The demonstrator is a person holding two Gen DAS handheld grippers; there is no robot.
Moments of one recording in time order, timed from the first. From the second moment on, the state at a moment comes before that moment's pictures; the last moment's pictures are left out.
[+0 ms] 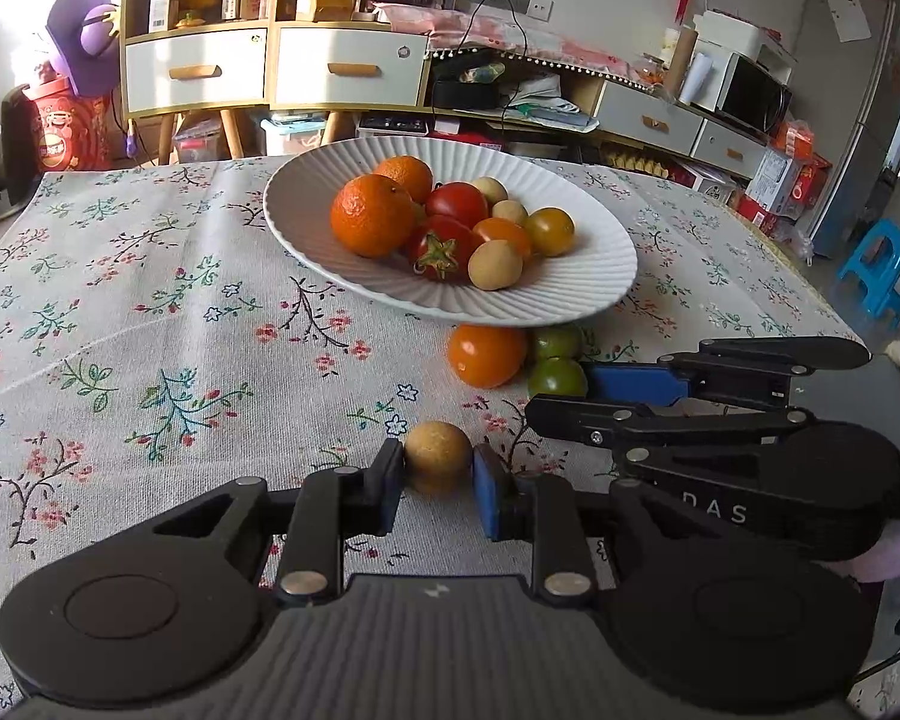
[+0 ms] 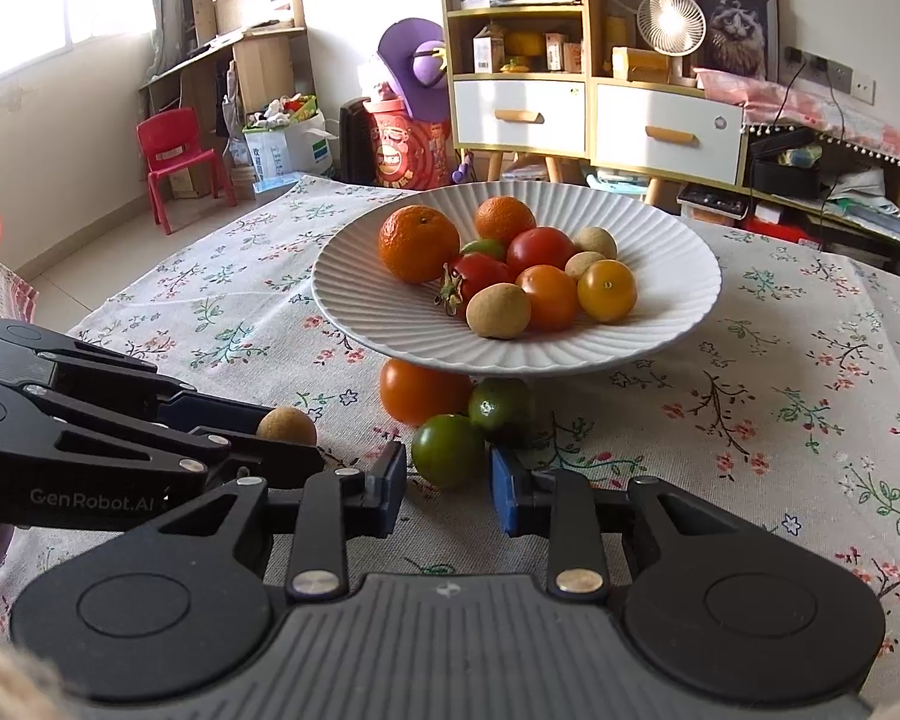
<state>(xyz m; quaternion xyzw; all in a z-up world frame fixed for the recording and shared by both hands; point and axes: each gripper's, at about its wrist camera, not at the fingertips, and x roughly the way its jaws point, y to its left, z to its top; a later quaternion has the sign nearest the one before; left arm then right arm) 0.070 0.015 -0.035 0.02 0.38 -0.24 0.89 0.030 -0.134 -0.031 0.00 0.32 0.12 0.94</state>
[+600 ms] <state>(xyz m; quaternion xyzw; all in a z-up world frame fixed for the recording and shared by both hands) 0.065 0.022 -0.030 0.02 0.39 -0.24 0.89 0.019 -0.147 -0.024 0.03 0.33 0.11 0.94</state>
